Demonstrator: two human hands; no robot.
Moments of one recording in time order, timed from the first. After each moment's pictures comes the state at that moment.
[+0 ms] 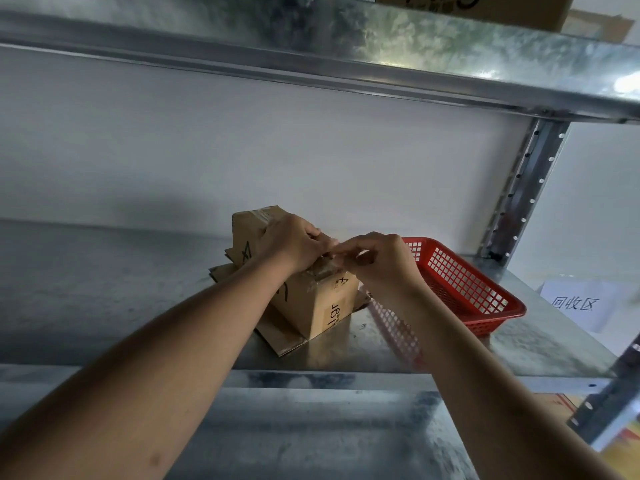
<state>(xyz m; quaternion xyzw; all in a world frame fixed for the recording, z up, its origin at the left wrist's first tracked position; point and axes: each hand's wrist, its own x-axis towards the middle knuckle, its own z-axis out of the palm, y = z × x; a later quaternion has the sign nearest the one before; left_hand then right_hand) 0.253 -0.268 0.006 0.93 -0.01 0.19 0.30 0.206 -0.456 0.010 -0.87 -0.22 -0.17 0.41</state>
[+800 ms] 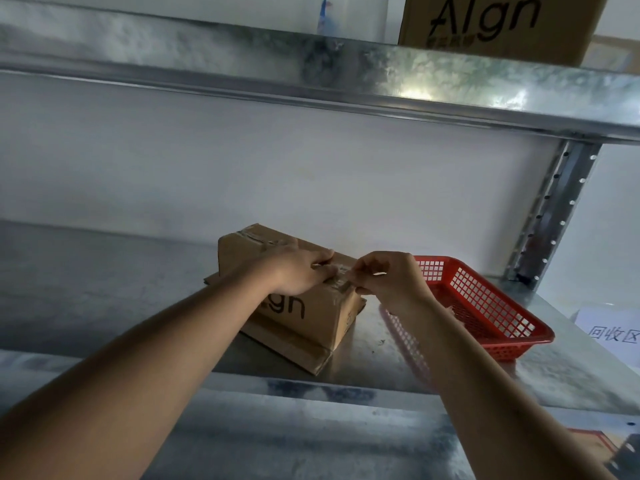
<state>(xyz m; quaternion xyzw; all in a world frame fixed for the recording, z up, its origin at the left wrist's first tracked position) 0.214 -0.232 0.022 0.99 -0.02 -0.02 0.10 0.212 -0.442 0.008 -0.81 -0.17 -0.09 0.56</state>
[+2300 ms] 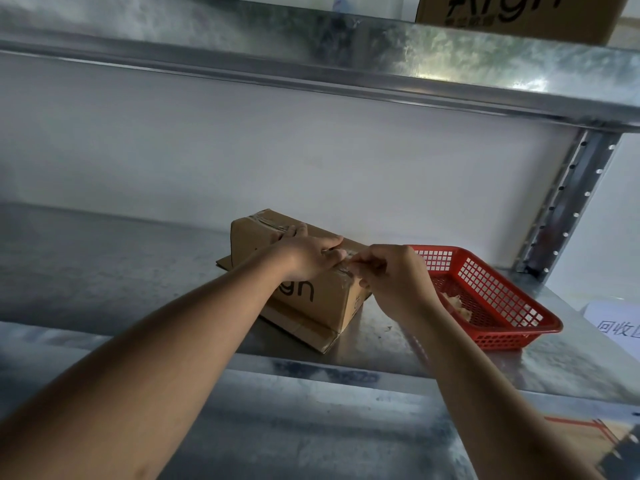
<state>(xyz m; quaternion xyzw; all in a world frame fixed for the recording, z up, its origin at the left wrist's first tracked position) 0.213 -0.235 0.015 0.99 -0.02 -0.01 0.13 0.193 -0.435 -0.001 -0.87 -0.25 -0.20 0.38</state>
